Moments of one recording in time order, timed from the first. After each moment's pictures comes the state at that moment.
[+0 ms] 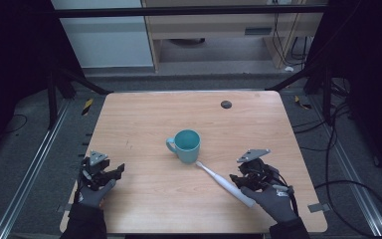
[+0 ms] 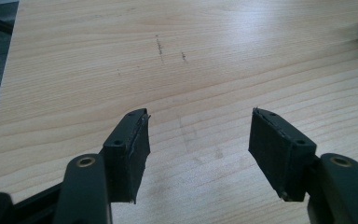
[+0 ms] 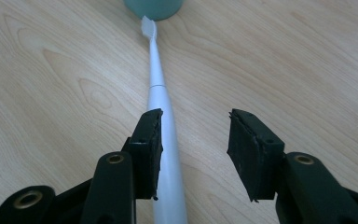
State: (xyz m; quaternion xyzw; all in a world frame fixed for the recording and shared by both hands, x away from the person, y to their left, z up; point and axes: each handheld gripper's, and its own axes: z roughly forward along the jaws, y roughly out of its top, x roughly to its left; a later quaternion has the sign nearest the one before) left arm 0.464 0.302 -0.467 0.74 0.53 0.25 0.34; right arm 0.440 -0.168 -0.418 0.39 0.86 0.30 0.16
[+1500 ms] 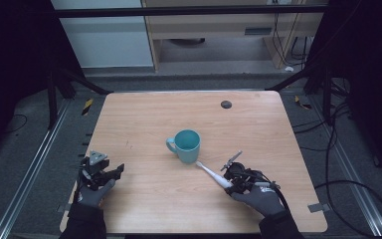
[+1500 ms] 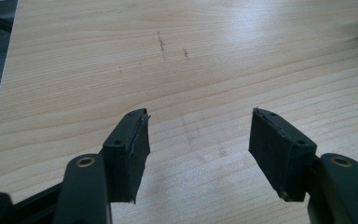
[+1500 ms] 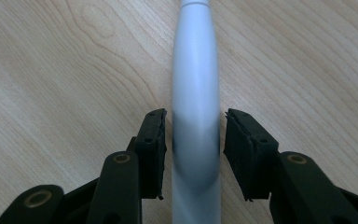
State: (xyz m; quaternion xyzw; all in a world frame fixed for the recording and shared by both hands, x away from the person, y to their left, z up) left arm 0.465 0.304 -0.468 0.74 0.53 0.25 0.33; right arm 0.461 -0.137 -0.464 0.37 0.91 0.15 0.07
